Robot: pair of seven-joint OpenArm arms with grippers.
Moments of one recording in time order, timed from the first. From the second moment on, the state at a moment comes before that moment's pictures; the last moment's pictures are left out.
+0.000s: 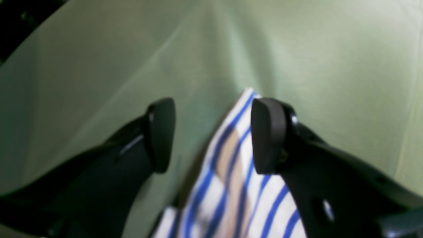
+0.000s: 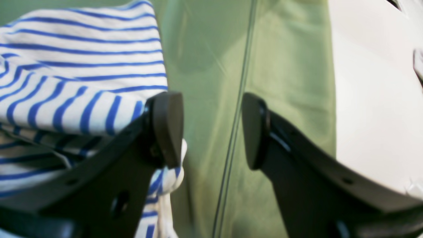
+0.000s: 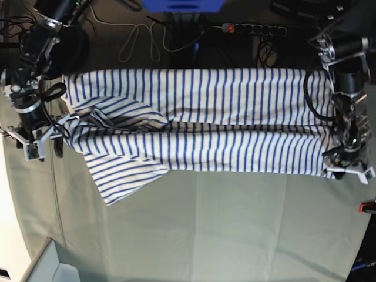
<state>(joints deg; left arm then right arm) -19.2 -19.4 -16.6 39.1 -20.2 0.4 6.4 -7.6 0.8 35.6 94.8 -18.1 39.9 -13.4</state>
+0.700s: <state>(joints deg) -22.9 -18.9 -11.4 31.9 -20.1 0.1 6.5 -3.0 0.8 35.0 94.3 -18.3 39.8 -13.9</state>
